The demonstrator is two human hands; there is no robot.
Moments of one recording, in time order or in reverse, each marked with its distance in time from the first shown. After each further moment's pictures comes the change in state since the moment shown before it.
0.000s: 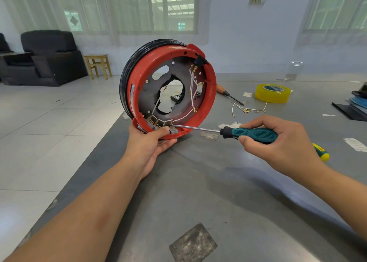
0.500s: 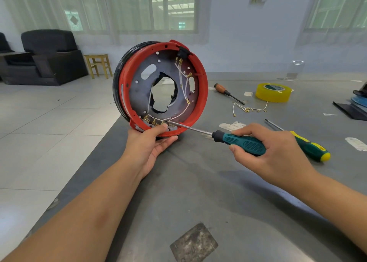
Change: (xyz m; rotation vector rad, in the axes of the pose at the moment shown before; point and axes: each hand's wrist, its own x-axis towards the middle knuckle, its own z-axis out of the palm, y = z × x) left_hand 0.001 0.000 -0.001 -0.084 0.046 -0.054; right_hand -0.012 -0.009 0.015 -0.213 -0.012 -0.169
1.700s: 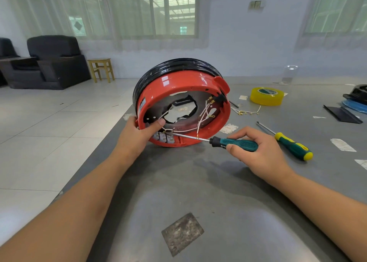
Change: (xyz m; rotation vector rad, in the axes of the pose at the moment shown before) left_hand -0.008 0.028 -0.017 0.768 -0.061 0.322; right_hand -0.004 0.024 0.006 0.354 -0.023 0.342
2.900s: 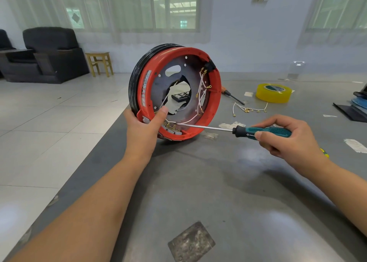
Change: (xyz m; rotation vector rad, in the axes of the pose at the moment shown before) left_hand 0.011 -0.011 0.030 -0.224 0.260 0.086; right_hand 0.019 0.001 -0.031 0.218 -0.017 0.152
